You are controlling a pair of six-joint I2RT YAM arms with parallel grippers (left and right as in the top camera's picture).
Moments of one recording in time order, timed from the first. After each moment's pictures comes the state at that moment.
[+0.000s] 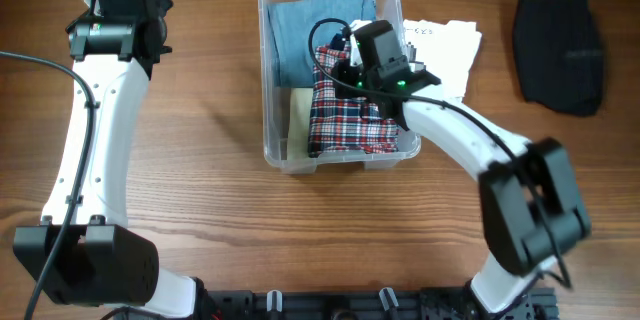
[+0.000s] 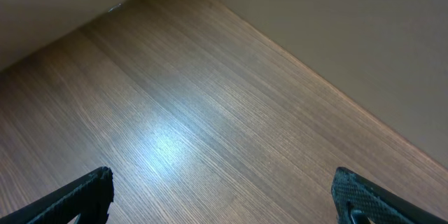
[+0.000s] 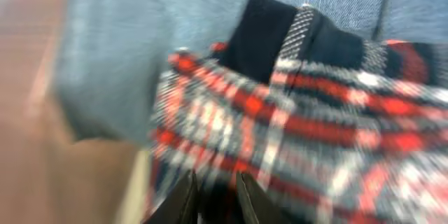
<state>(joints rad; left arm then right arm) -0.01 1.68 1.63 -0.73 -0.58 -0.57 0.46 1.82 1.21 -0.22 -0.14 0.33</state>
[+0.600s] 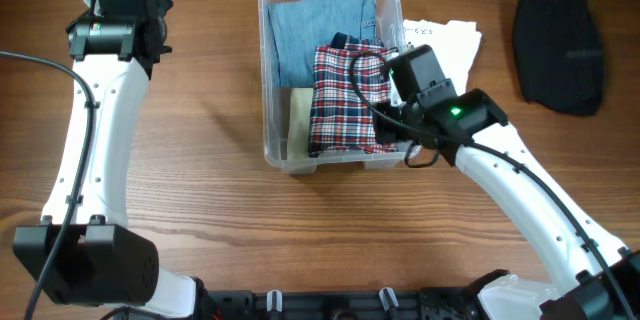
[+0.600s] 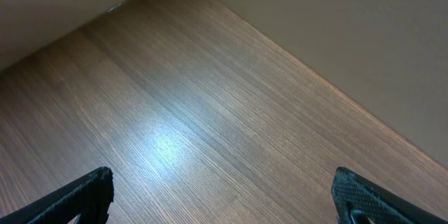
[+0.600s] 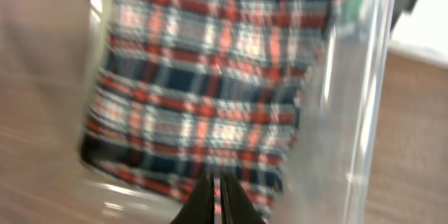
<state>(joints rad) -0.01 1.68 1.63 -0.73 -0.58 -0.57 0.47 1.46 1.18 -0.85 -0.03 0.32</state>
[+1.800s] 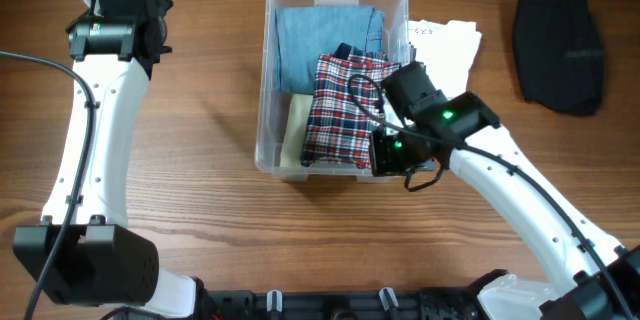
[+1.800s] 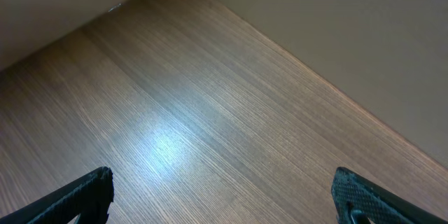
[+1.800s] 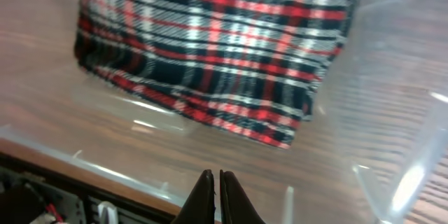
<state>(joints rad) -0.01 1.68 1.63 -0.73 -0.58 -0.57 0.51 1.47 1.17 -1.07 -0.24 0.42</state>
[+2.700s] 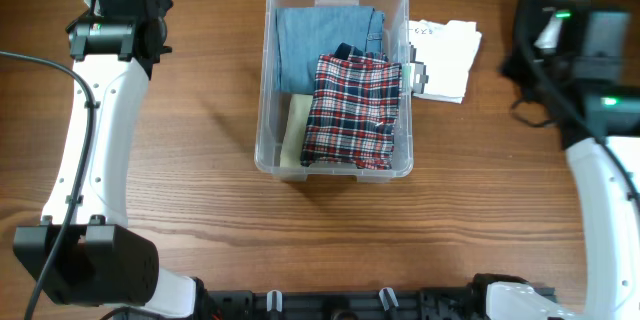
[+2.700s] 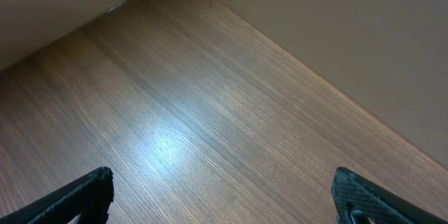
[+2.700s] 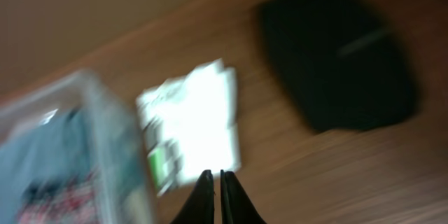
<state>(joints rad) -0.01 1.68 1.63 -0.73 -0.58 -0.57 -0.12 1.33 1.36 -0.79 0.07 0.34</state>
